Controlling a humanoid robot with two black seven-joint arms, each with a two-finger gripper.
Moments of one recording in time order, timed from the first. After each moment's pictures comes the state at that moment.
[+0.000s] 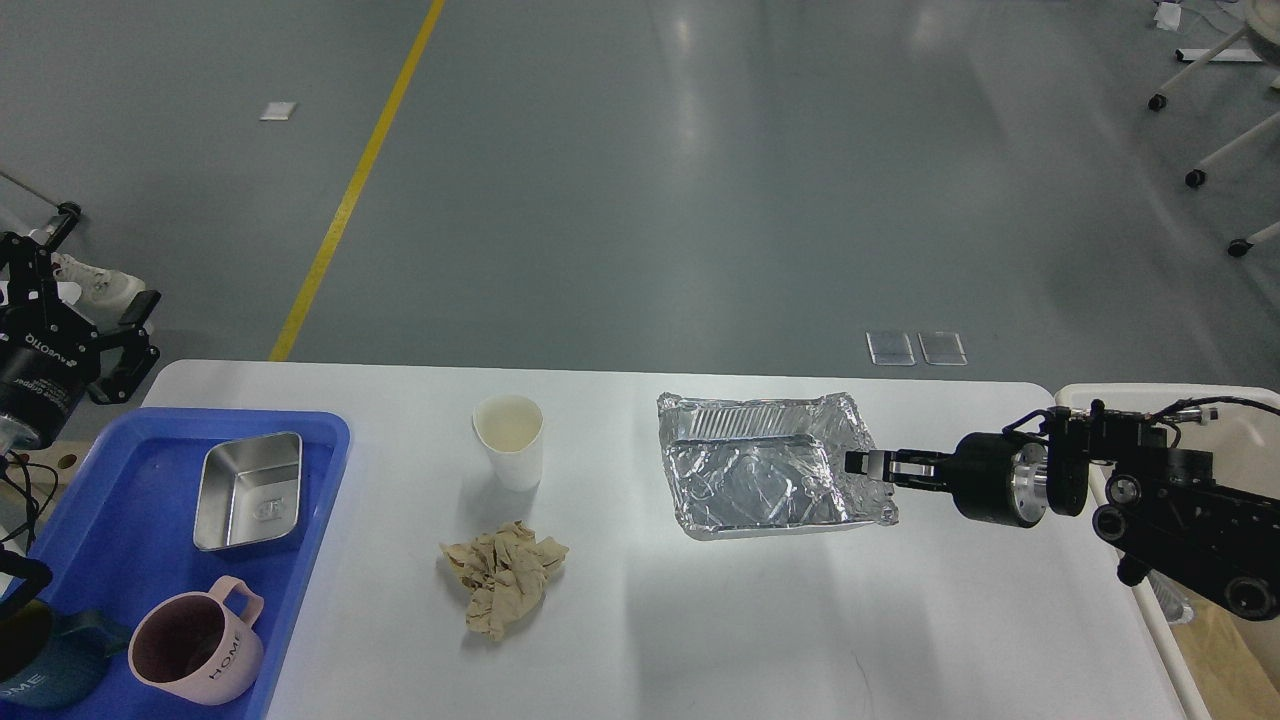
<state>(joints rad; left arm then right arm) -0.39 0.80 -0.80 -1.08 0.07 -0.25 -0.47 0.72 -0.68 0.33 1.22 -1.28 0.30 0.26</state>
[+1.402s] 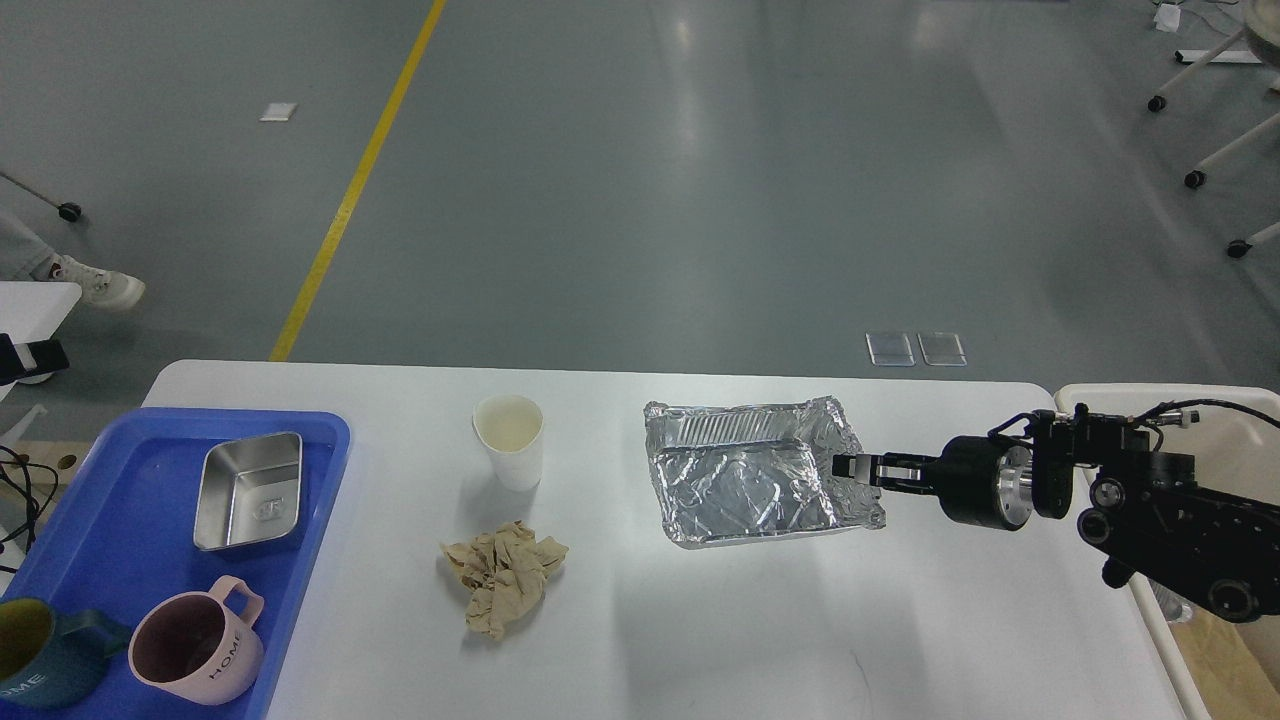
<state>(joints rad) -0.46 1.62 -0.62 -1.65 0.91 -0.34 -0.16 0.71 -0.65 0.32 1.22 -1.29 0.29 0.26</state>
